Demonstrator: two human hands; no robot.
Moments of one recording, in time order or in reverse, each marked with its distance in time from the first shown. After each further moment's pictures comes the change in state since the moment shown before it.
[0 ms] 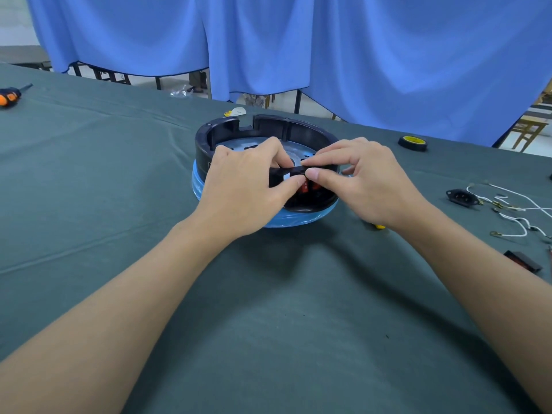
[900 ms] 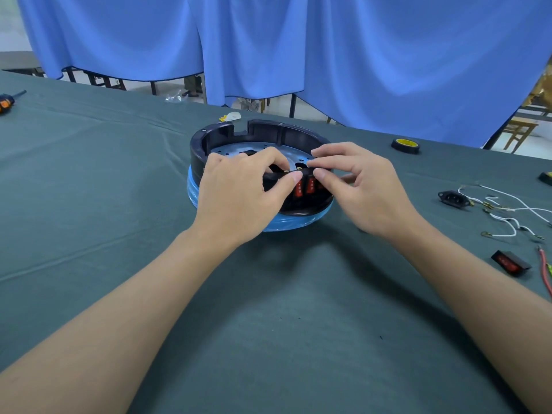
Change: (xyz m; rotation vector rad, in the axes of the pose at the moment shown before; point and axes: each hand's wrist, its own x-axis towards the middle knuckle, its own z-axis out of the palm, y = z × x) left_hand -0.003 0.005 0.007 0.023 0.149 0.006; right_hand -0.011 0.003 0.006 0.102 0.117 0.051
